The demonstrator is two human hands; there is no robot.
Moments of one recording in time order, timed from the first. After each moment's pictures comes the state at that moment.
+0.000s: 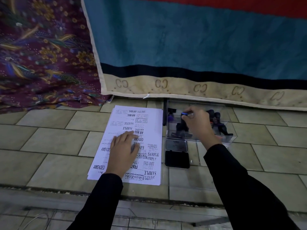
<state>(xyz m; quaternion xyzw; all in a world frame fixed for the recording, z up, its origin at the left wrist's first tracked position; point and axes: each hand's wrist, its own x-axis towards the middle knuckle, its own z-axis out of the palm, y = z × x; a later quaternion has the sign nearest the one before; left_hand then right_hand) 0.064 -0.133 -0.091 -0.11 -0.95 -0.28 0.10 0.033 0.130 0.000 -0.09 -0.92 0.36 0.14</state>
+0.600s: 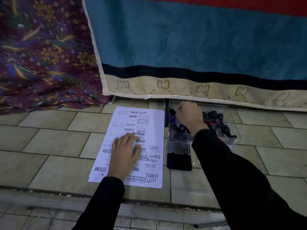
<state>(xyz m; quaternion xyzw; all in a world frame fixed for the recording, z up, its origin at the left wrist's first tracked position) 0.067 -0.134 -0.094 -0.12 -0.95 -0.27 0.10 -0.014 0.109 0.002 -0.08 -0.98 0.15 0.10</state>
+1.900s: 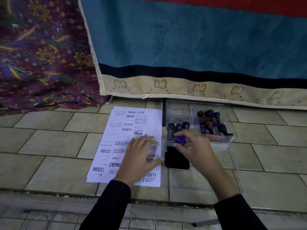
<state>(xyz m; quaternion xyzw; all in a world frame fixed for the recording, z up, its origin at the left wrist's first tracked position) 0.089 -0.097 -0.070 -0.24 -0.92 -0.30 0.07 0.121 0.104 0.002 0.02 -0.93 0.36 0.09</state>
